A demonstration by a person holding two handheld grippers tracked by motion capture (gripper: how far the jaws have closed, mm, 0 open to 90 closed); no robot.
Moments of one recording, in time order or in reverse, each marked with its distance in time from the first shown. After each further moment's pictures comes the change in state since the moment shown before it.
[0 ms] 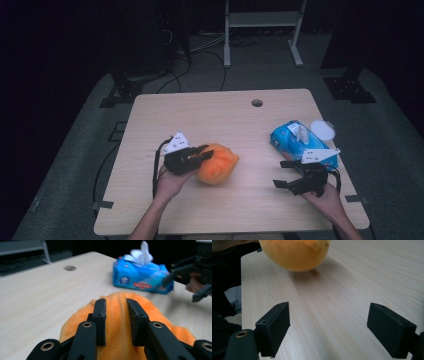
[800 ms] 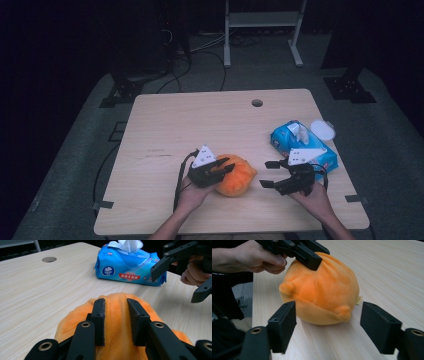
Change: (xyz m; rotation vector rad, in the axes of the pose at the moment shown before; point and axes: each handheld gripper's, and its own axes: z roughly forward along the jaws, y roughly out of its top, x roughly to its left) left arm -0.044 -0.014 0.037 0.035 0.012 0.019; right arm 0.026 0.026 0.023 -0.019 0.055 -0.097
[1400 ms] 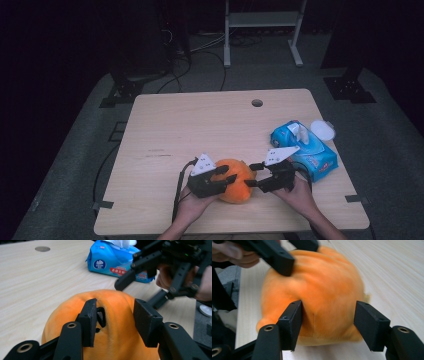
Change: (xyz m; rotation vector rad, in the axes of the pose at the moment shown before) left arm -0.018 -0.010 -0.017 0.020 -0.030 -0.087; right arm 0.001 0.013 0.044 0.123 -0.011 -0.044
